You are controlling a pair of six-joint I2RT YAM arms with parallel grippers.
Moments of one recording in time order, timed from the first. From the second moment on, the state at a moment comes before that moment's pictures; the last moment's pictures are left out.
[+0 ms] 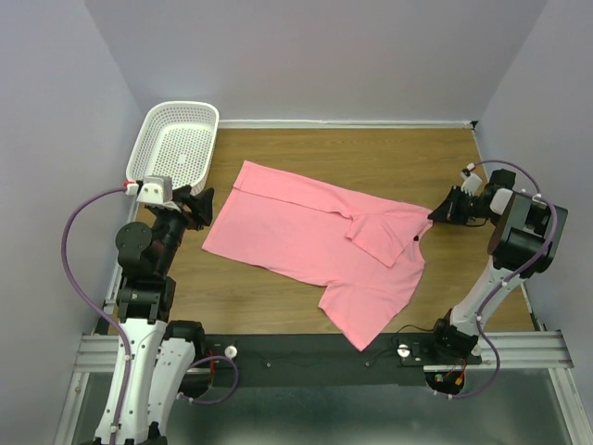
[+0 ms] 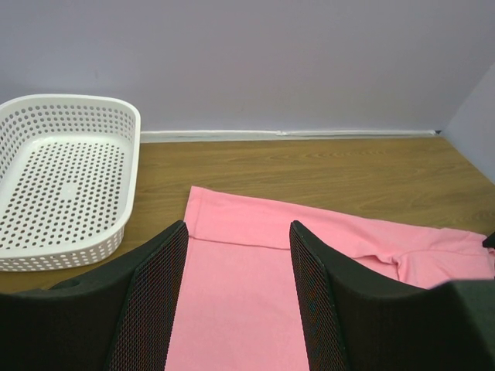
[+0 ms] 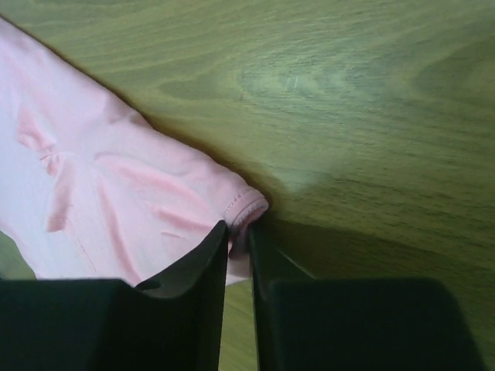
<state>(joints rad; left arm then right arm) -0.05 0.54 0.69 -0.05 0.20 -0.21 -0.44 1.97 1.17 -0.41 -0.79 -0.15</state>
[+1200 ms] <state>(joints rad) -0.06 0.72 0.62 -0.03 0.28 -0.37 -0.31 2.27 1.82 -0.43 -0.16 -0.30</state>
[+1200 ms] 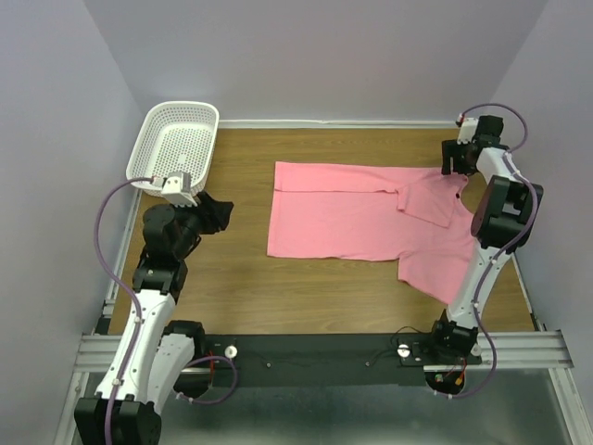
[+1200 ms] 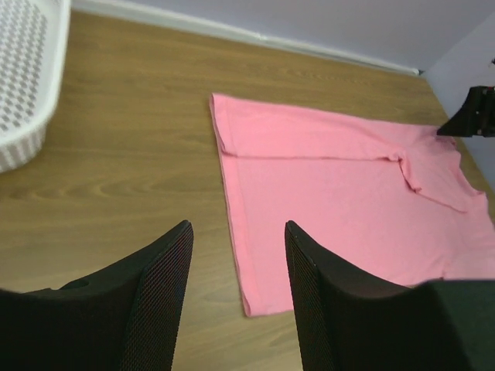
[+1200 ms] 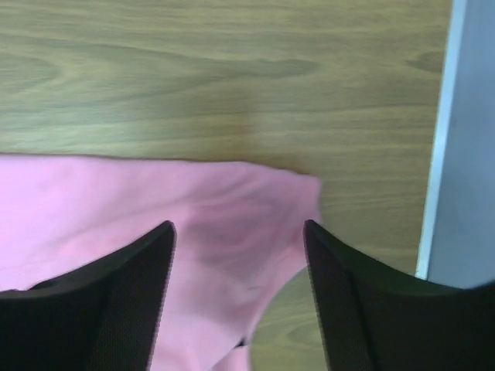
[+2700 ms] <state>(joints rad) -0.56 1.35 0.55 -0.05 -0.15 -0.72 -0.13 1.18 0.87 -0.47 -0.80 -0.53</state>
